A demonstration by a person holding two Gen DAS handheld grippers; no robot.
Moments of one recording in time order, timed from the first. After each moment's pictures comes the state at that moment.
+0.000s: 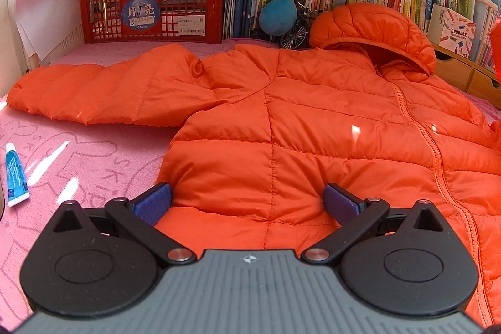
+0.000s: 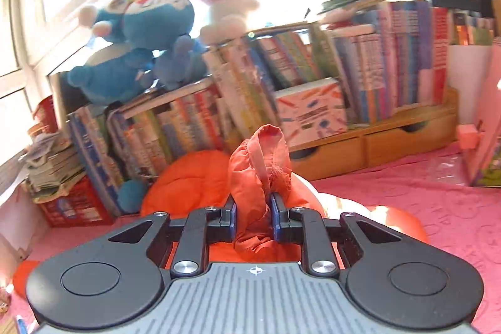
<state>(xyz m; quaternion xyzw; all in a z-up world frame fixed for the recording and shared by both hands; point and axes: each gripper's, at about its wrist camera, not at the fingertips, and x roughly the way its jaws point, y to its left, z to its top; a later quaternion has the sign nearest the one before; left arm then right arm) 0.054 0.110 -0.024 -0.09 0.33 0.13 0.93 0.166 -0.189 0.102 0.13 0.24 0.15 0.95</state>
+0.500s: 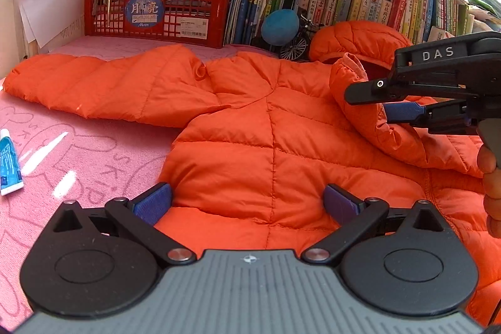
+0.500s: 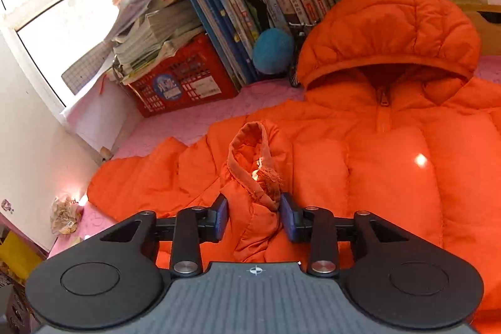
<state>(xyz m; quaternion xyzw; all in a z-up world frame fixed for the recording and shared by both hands) 0.046 0.119 -0.022 -0.12 0.31 0.12 0.94 0.173 -0.046 0.018 0.12 0.39 0.33 0.85</state>
